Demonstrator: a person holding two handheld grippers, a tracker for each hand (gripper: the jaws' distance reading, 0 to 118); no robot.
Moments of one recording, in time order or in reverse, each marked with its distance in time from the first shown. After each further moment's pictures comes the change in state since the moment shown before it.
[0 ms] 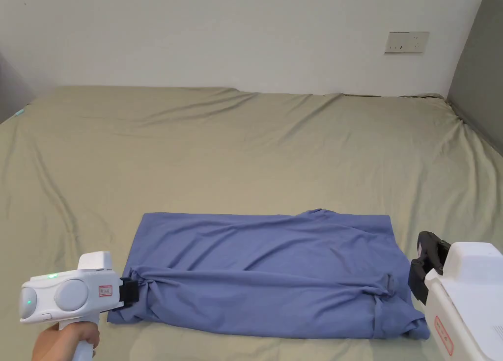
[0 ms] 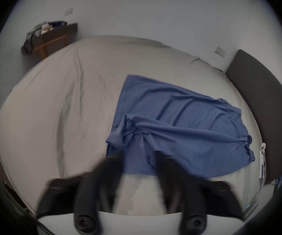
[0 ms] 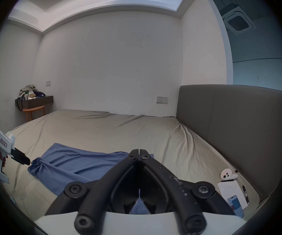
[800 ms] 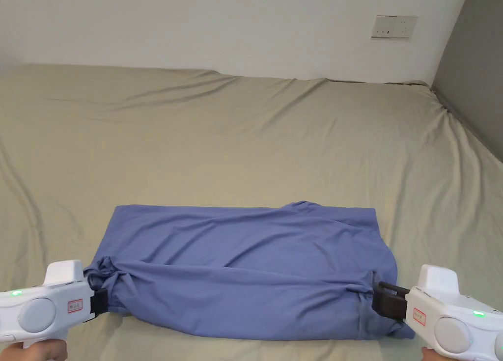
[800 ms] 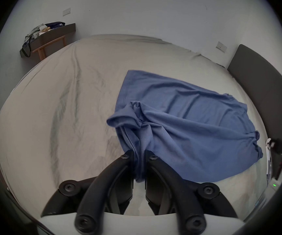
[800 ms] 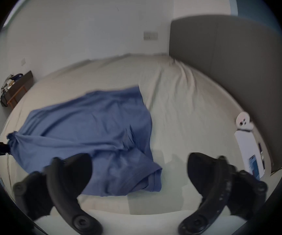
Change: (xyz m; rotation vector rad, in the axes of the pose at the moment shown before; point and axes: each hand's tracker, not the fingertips) left arm 0.004 -0.006 -0.019 0.035 0.009 -0.056; right arm 0.054 -0.109 -0.143 -0.609 -0.048 -0.135
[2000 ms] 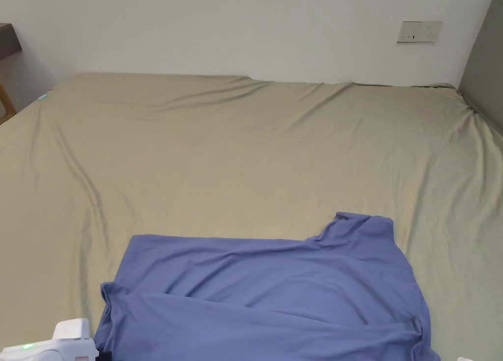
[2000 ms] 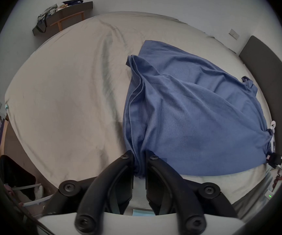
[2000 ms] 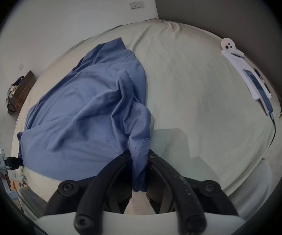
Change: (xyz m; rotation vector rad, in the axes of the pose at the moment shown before) left arm -0.059 -0.139 0.070 -0.197 0.103 0.063; right arm 0.024 -0.164 0.081 -0.195 0.098 -0.156
